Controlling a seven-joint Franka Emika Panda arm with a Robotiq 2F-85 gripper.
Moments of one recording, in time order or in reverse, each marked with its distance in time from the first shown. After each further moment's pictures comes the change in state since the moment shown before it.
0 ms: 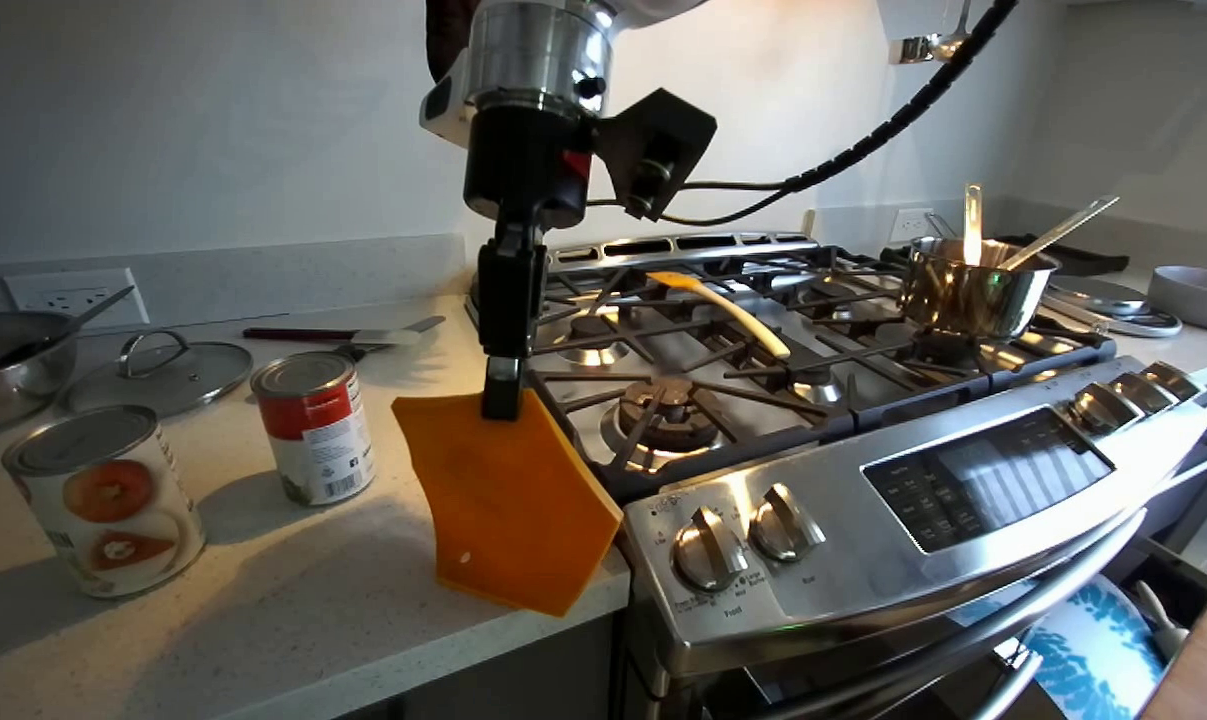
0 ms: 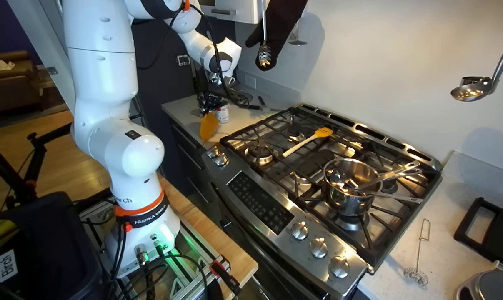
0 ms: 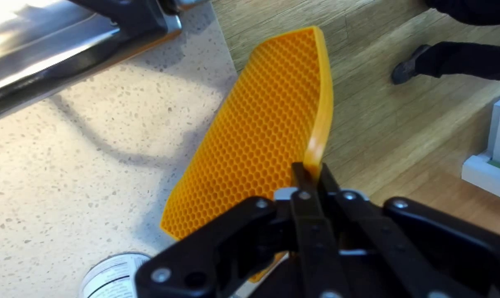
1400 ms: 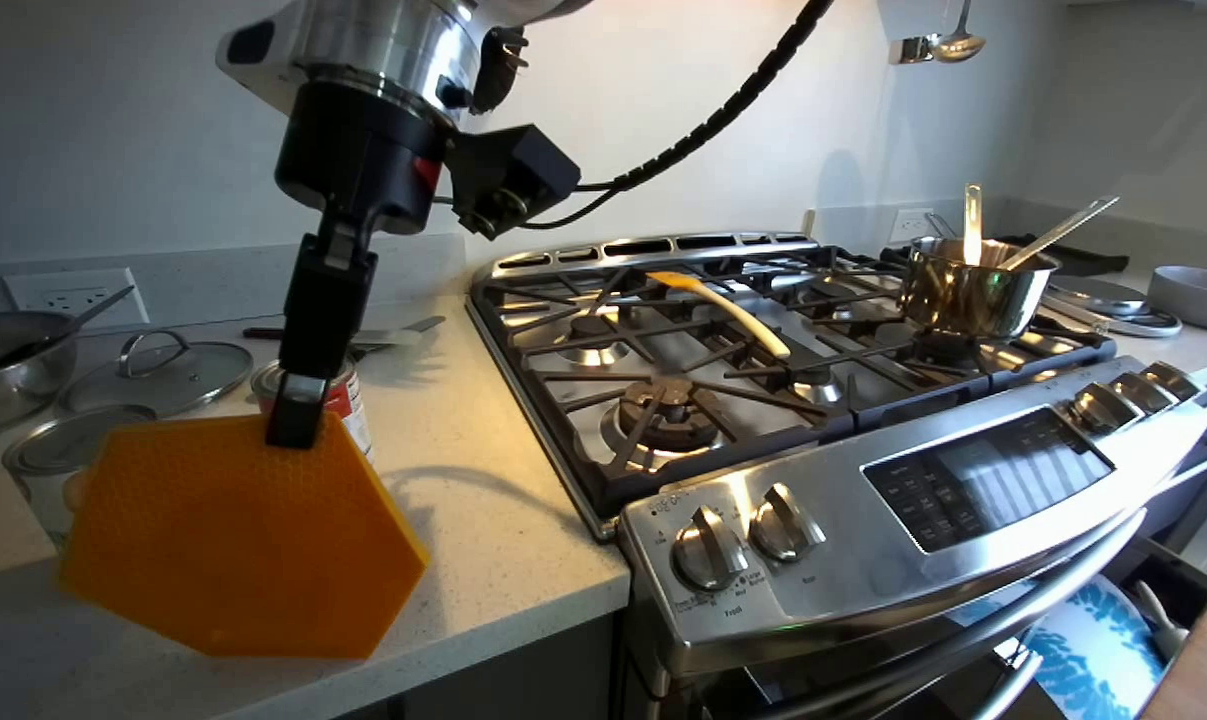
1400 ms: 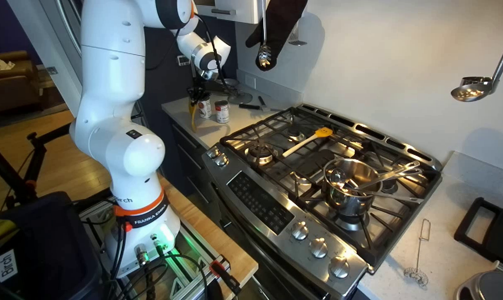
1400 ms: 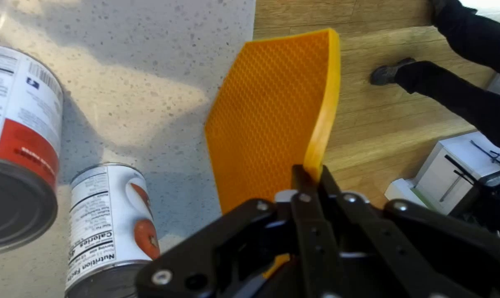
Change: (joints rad) arm 0.023 0.126 0.121 0.150 0.093 0.076 -0.331
